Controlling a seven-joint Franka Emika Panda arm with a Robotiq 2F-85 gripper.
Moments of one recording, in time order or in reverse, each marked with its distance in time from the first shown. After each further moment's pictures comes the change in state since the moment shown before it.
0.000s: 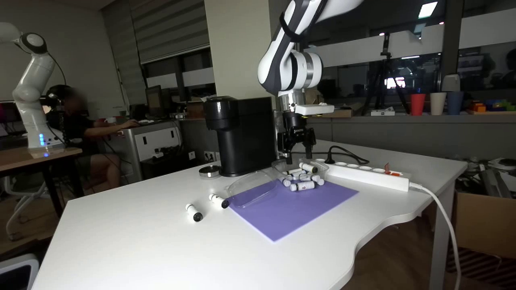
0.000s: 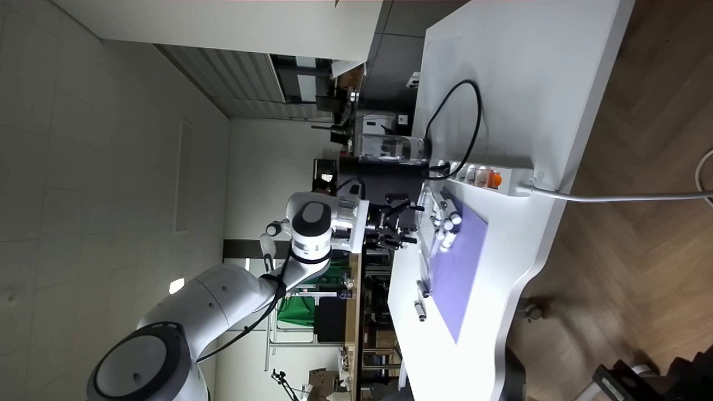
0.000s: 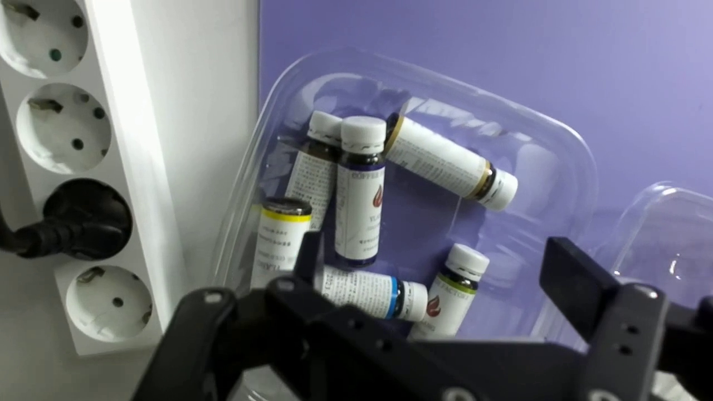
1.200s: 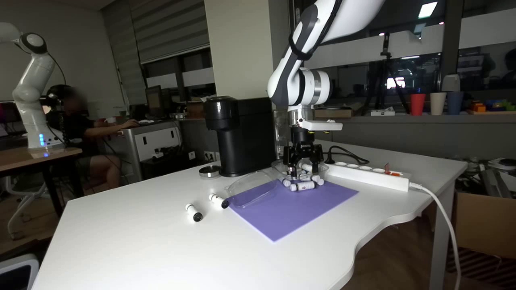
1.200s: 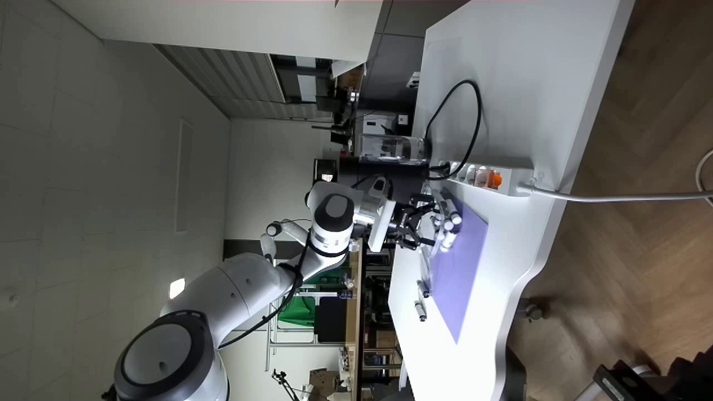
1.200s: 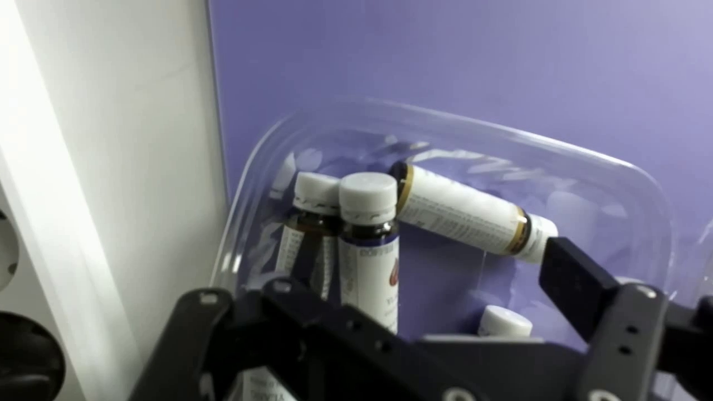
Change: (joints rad) arm -0.052 0.090 0.020 0.030 0.081 -0.006 0.000
